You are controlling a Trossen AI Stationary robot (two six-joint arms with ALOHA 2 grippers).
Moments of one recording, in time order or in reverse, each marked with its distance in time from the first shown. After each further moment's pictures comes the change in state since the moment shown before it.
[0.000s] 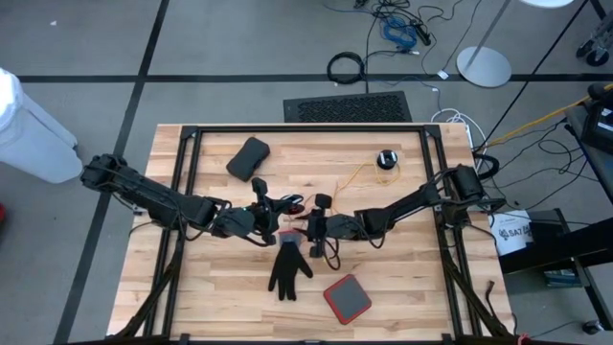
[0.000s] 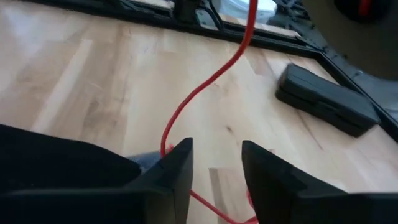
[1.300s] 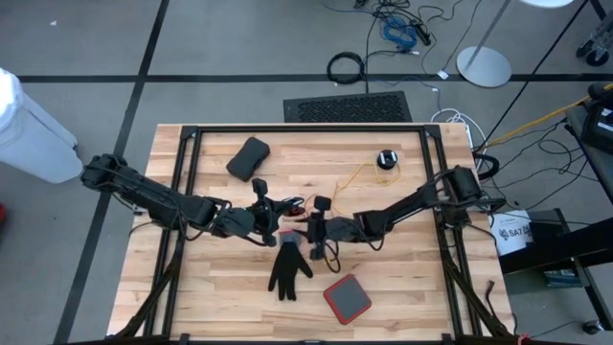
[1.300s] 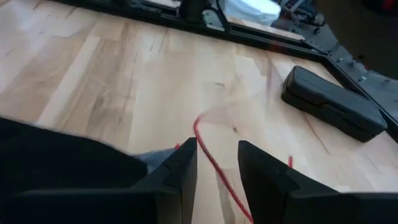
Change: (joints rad) left arm 0.000 0.000 0.001 0.002 0.030 -0.052; right arm 0.008 0.034 0.000 0.042 -0.006 -0.022
